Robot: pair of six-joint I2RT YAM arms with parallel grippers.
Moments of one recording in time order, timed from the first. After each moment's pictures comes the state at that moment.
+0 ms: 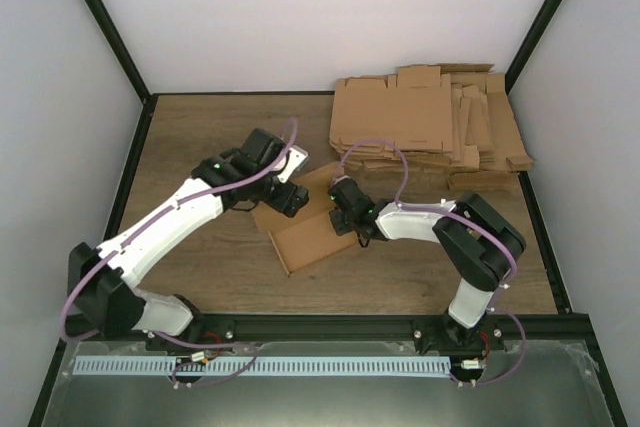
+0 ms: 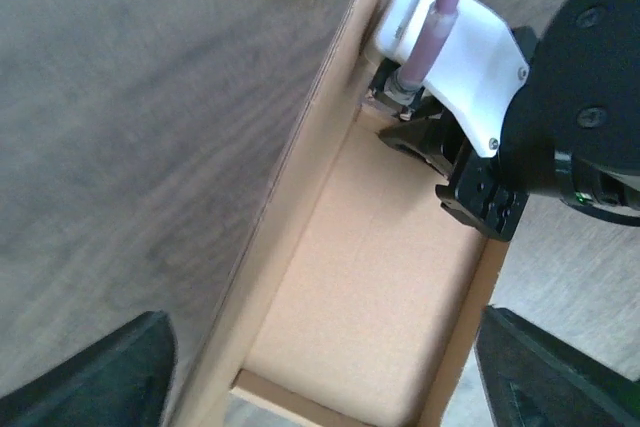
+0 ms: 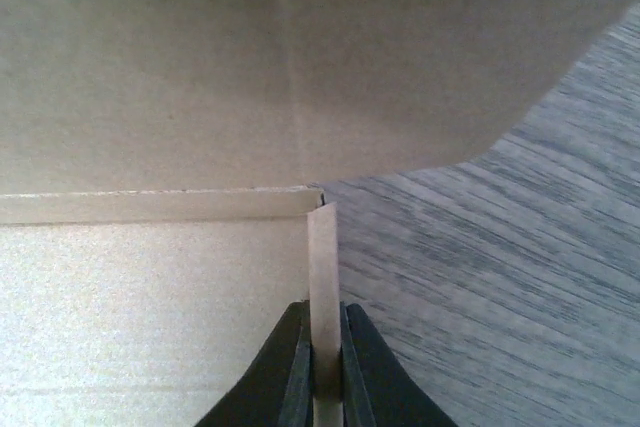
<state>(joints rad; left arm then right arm) -0.67 1.41 1.26 -0.84 0.12 -0.02 0.78 1.72 0.85 -0.10 0.21 0.26</state>
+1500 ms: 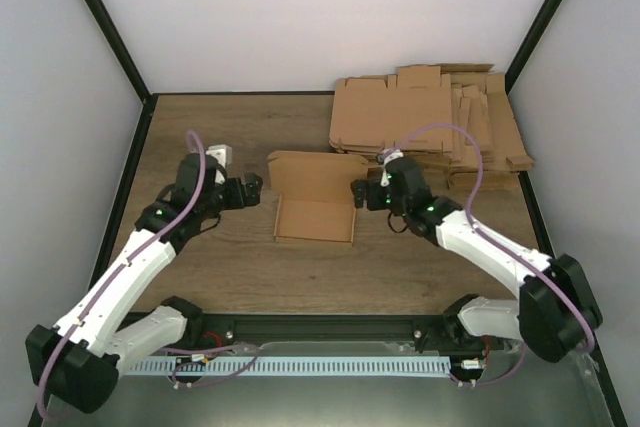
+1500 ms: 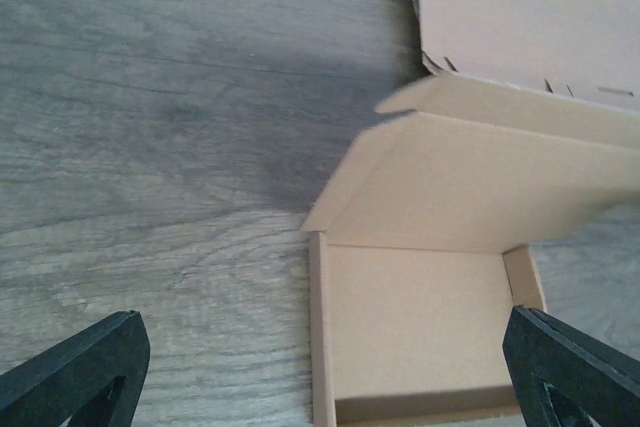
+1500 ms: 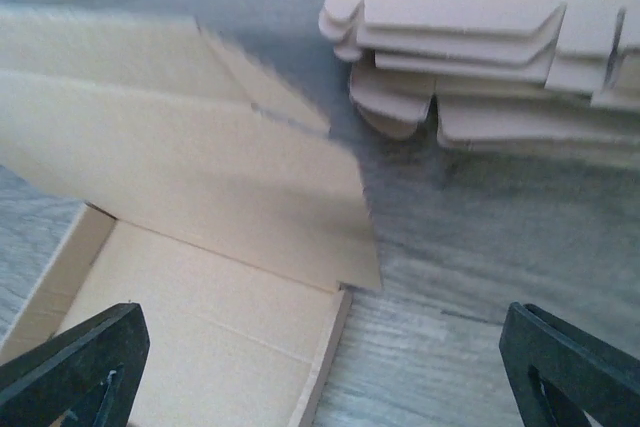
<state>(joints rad) -0.47 0.97 0.87 -0.56 -0.04 -0.45 0.61 1.26 0.75 -0.17 0.10 0.41</state>
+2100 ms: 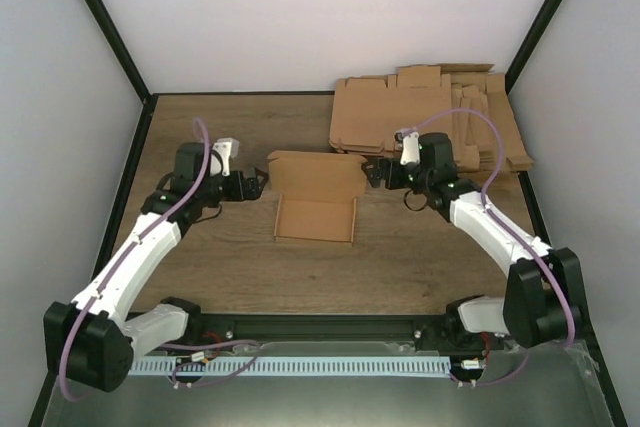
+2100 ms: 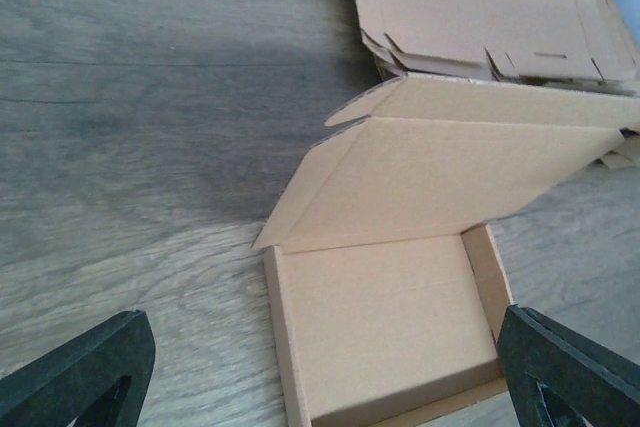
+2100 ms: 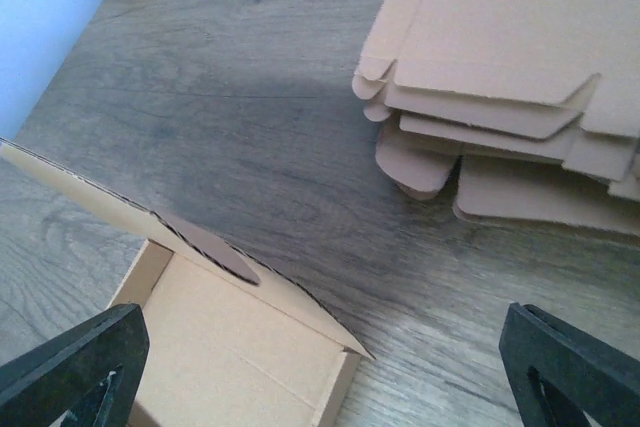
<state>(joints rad) -0.29 1.07 0.86 -0.45 0.26 -0.34 0.29 1.29 0.82 -0.14 -0.34 0.29</state>
